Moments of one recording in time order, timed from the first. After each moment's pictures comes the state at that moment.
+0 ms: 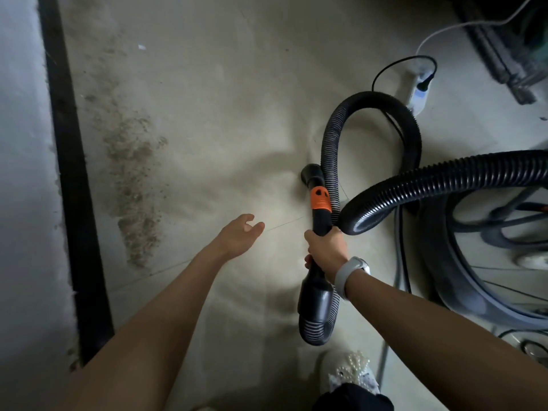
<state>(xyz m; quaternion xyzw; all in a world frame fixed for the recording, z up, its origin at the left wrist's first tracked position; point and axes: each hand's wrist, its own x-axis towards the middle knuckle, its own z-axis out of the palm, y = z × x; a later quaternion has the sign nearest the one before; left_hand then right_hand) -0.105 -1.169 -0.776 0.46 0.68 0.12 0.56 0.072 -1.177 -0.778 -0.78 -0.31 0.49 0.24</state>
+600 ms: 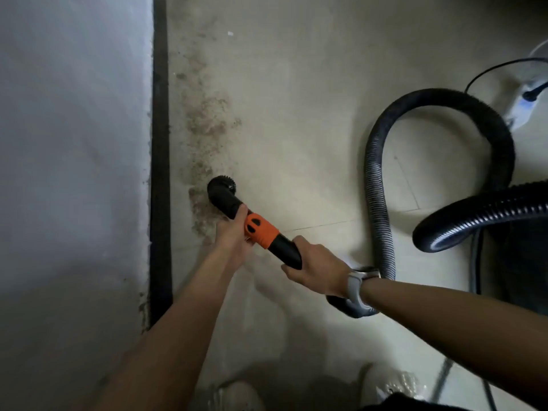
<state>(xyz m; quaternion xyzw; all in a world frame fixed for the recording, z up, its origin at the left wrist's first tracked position) -0.180 -1.219 -0.808 -0.08 0.63 0.54 0.56 -0.009 -1.210 -0.801 -0.46 -0.79 0.40 -0.09</state>
